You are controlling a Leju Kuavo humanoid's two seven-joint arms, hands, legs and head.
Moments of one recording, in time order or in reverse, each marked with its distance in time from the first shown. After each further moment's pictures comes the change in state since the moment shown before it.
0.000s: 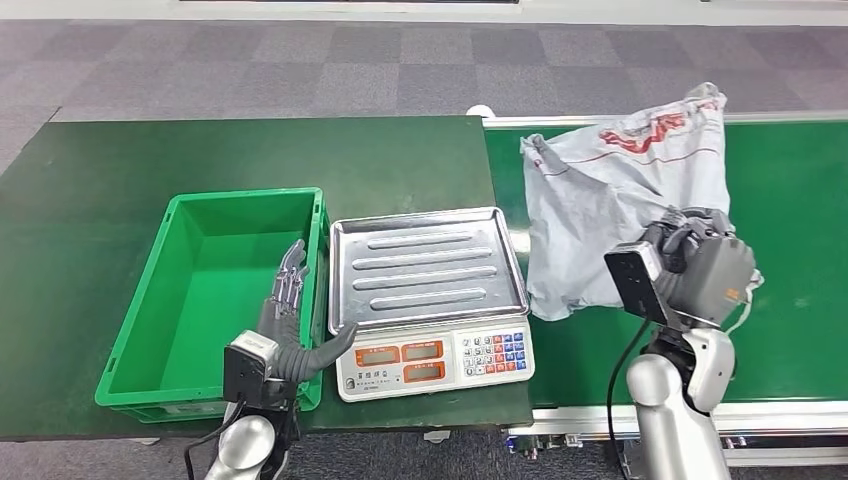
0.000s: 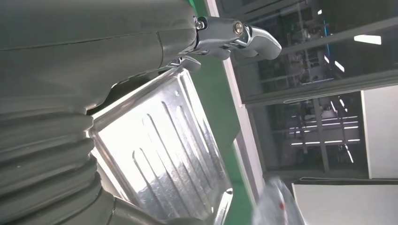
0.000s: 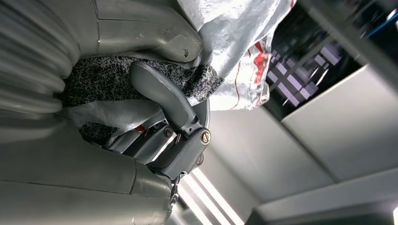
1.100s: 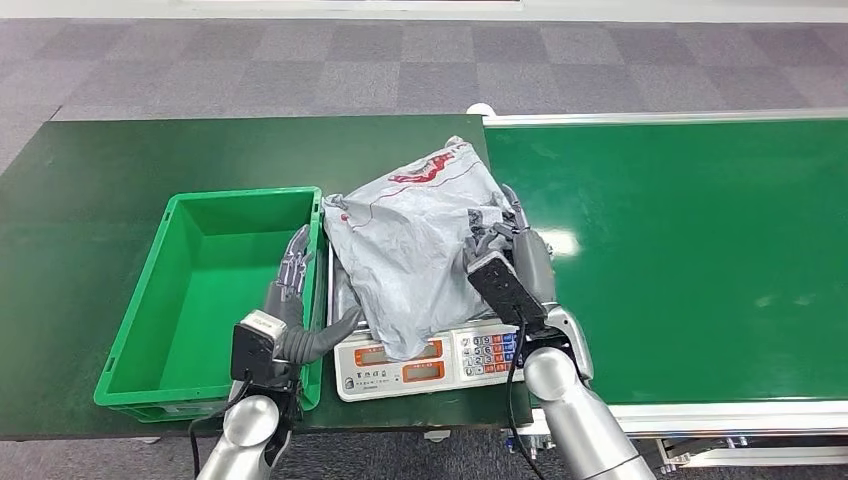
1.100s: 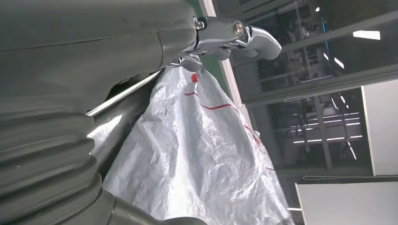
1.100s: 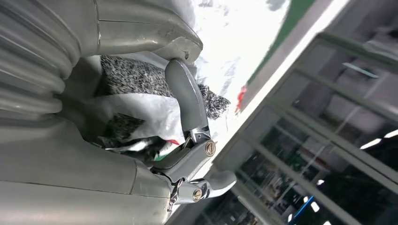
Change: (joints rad) left arm -0.082 0.011 -0.001 0.070 -0.004 -0.001 0.008; right arm -0.082 0.095 0.396 0.170 -0.458 0.327 -0.080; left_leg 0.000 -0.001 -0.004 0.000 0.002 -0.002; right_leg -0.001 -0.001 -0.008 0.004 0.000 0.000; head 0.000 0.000
